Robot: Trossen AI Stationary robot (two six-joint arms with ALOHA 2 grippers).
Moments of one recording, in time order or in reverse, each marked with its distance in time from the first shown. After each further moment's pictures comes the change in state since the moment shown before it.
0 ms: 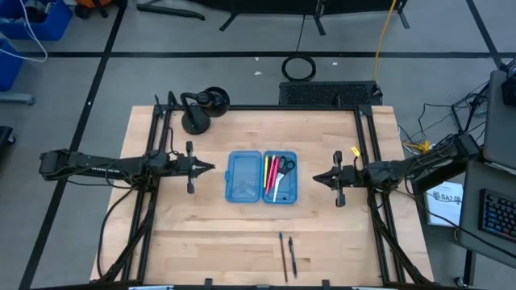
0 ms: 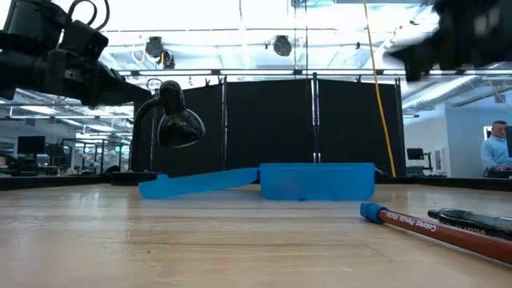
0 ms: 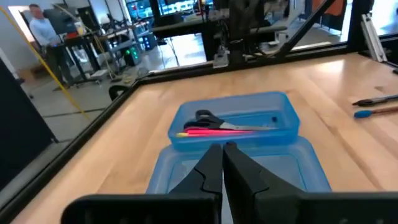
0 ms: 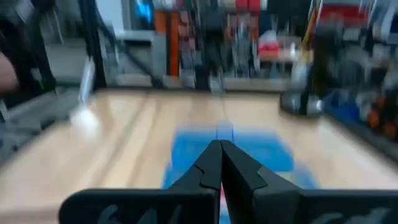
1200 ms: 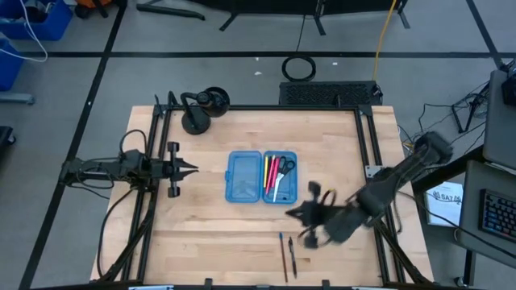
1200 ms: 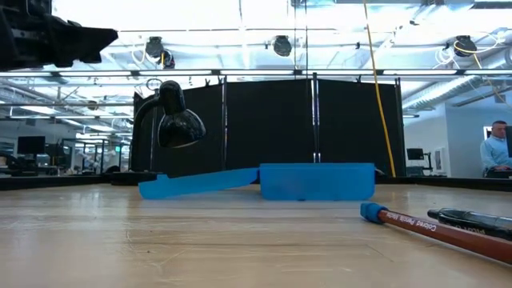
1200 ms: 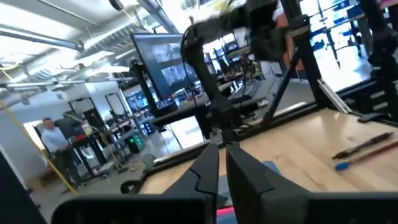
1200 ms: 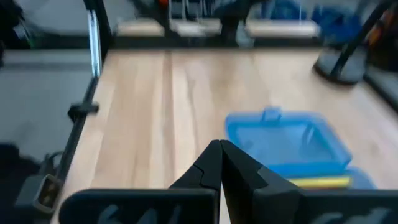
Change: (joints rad) left arm -0.125 -0.576 0.003 -0.281 0.024 0.227; right arm 0.348 0.802 1.077 -0.858 0.339 0.403
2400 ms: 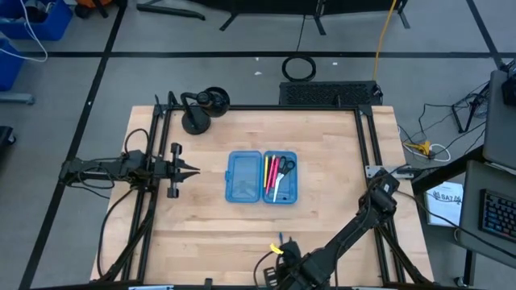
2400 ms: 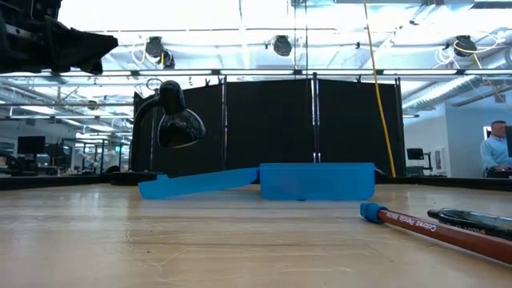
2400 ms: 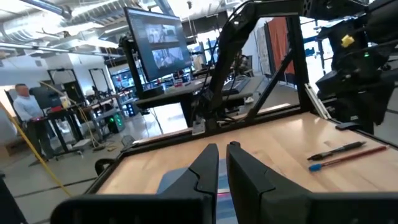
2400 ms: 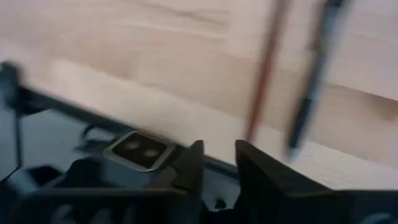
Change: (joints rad) left arm 0.000 0.006 0.000 -0.048 0.010 -0.156; right arm 0.099 0.860 0.845 -0.686 -0.504 1.658
